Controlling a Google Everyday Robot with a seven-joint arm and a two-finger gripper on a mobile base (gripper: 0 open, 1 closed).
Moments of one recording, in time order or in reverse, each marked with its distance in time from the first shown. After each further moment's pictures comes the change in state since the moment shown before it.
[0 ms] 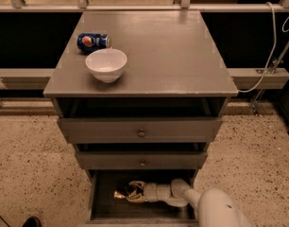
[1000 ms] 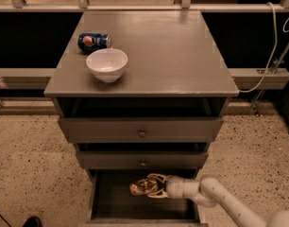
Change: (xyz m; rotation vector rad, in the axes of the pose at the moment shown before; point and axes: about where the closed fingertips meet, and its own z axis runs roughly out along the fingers) arm -0.141 0.009 -0.141 0.081 -0.165 -0.405
